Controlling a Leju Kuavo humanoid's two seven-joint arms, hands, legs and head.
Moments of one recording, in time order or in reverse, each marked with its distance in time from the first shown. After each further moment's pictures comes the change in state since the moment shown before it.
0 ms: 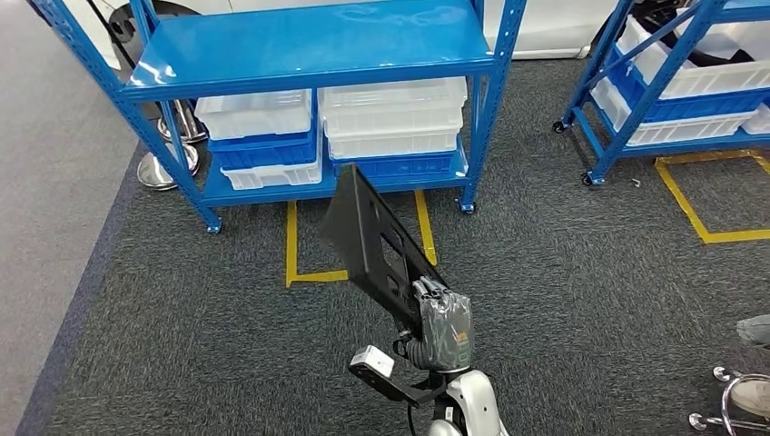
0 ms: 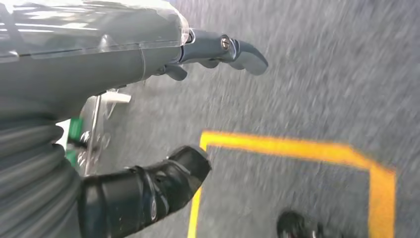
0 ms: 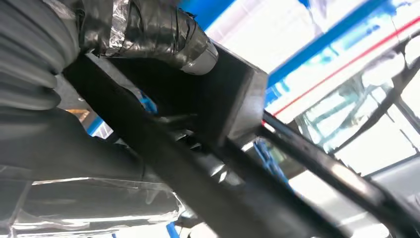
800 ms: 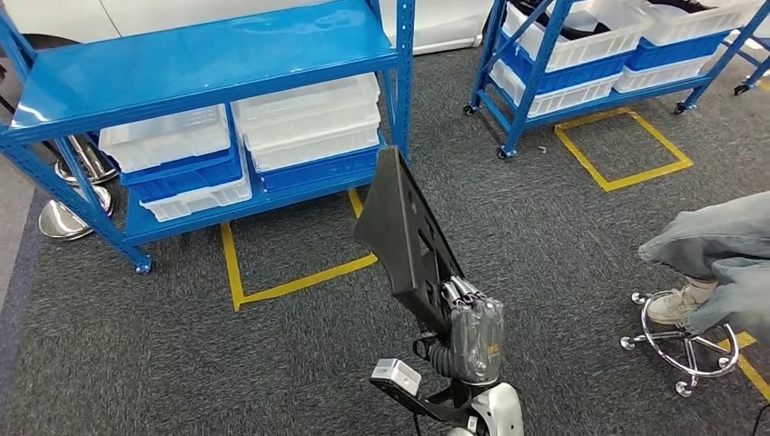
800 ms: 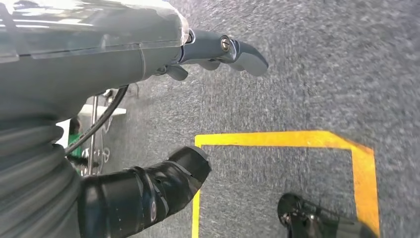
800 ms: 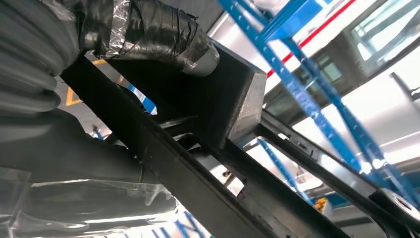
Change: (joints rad) left arm -0.007 -0.010 0.158 0.028 -0.018 0.009 0.001; right arm 0.101 0.026 -0.104 -0.196 0.011 0.002 -0.122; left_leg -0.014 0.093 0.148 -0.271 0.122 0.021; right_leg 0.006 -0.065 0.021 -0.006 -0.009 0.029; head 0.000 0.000
